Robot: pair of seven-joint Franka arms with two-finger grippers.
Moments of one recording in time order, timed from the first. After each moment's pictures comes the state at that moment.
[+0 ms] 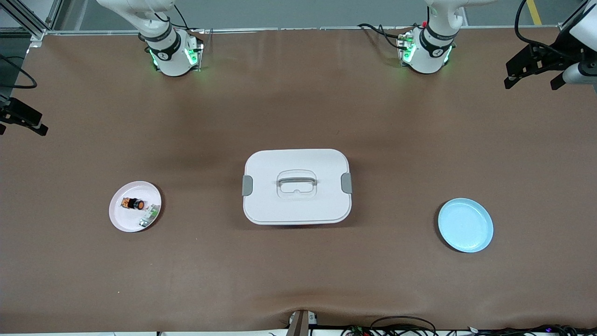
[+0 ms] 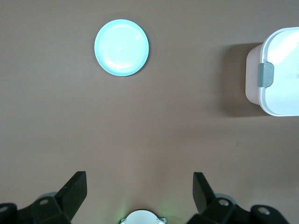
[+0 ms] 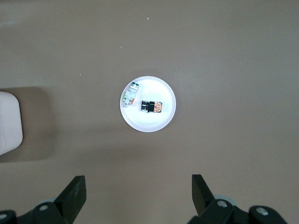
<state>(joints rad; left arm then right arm) 0.06 -0.11 -0.16 -1.52 -0.02 1.40 -0.06 -0.09 -0.01 -0.03 -1.56 0.02 1.61 -0.07</state>
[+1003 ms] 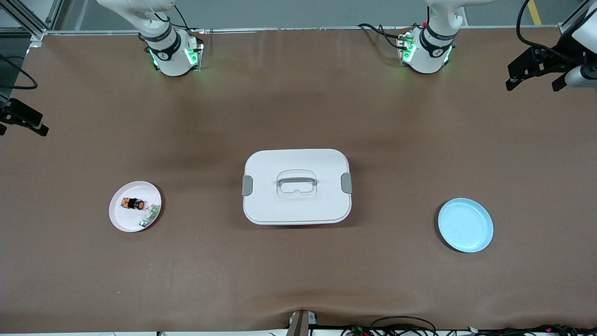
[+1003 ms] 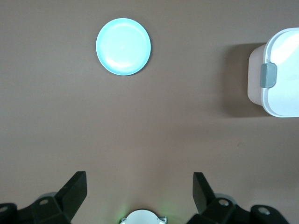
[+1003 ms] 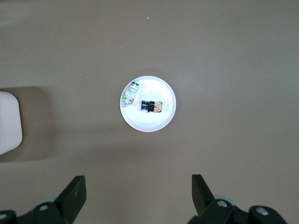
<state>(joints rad) 0.06 -0.10 -0.16 -1.52 -0.02 1.40 -0.06 -0.09 0.00 -0.03 -1.56 0.02 1.62 -0.07</state>
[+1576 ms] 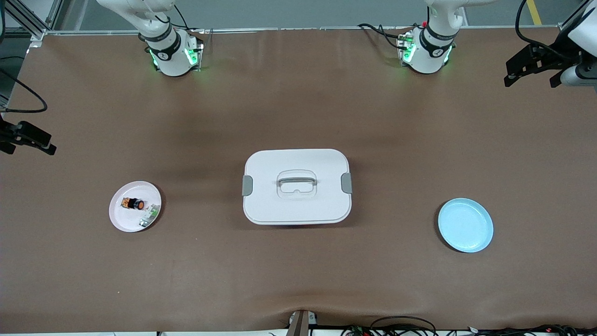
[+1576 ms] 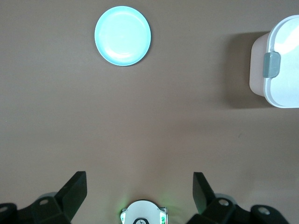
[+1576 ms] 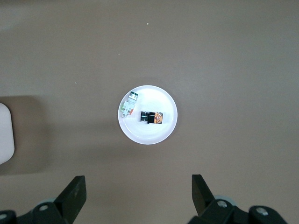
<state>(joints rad) 0.06 -0.10 -0.16 -1.52 -0.02 1.36 -0.06 -0.08 0.07 -0.03 -1.56 0.02 1.70 -0.07</state>
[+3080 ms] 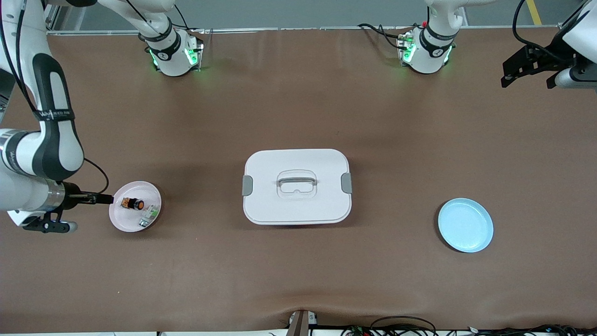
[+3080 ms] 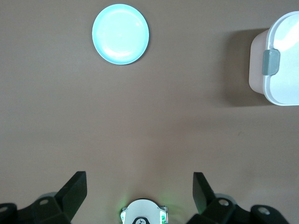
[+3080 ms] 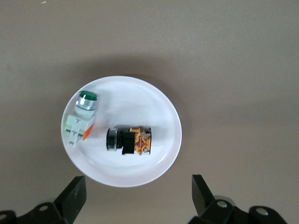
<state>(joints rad) 0.06 -0.10 -0.17 -1.52 -0.02 1.36 -0.06 -0.13 0.56 -0.03 -1.57 0.02 1.96 -0.07</state>
